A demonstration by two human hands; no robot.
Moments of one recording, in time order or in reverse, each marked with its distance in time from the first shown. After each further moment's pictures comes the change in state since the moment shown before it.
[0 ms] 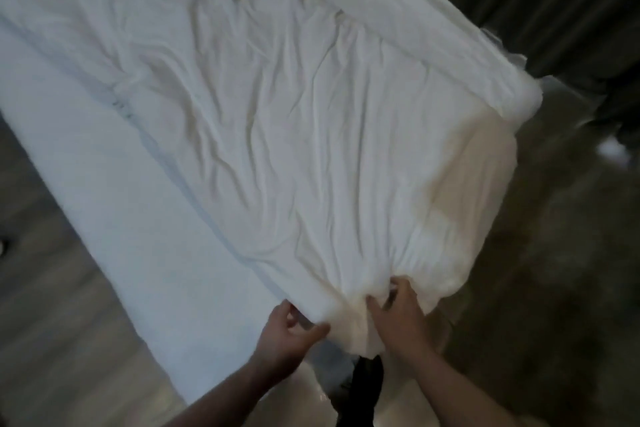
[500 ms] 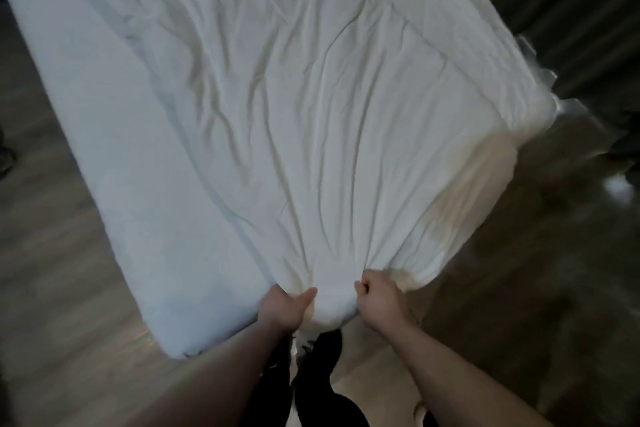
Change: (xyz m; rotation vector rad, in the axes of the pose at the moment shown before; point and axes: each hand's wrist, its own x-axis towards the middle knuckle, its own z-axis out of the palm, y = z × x) left_hand 0.001 0.000 0.082 0.049 0.220 -0.271; right_hand 0.019 0.026 -0.042 -0.511 -0.187 -0.227
